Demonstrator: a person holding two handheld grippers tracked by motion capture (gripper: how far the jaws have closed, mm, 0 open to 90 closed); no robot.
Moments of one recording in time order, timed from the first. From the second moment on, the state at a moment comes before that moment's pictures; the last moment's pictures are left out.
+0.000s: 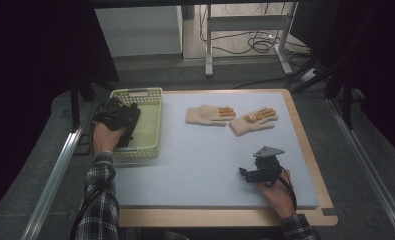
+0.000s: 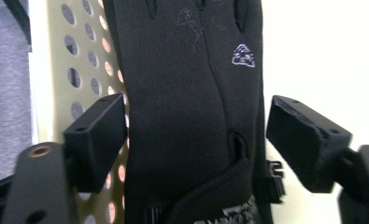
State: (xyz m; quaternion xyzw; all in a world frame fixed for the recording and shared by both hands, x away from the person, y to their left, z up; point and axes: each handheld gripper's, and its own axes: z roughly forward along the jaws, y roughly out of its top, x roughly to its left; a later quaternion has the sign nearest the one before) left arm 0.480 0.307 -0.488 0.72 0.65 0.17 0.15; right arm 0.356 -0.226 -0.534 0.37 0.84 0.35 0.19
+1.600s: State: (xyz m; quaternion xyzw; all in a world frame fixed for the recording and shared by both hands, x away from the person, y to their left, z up) left arm 0.453 0.324 -0.468 0.70 0.64 0.15 0.27; right arm 0.356 -0.226 -0.534 0.37 0.84 0.35 0.19
